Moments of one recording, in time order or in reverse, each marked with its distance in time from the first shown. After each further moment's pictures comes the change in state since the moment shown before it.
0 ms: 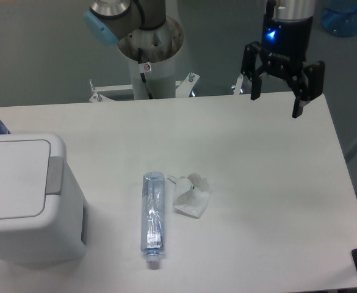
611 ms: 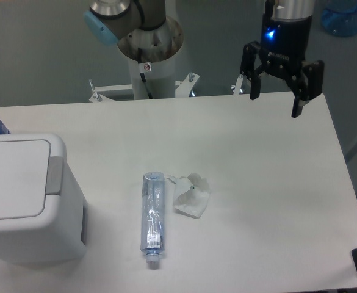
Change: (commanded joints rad) arm -0.012 0.005 0.003 0.002 0.000 -0.105
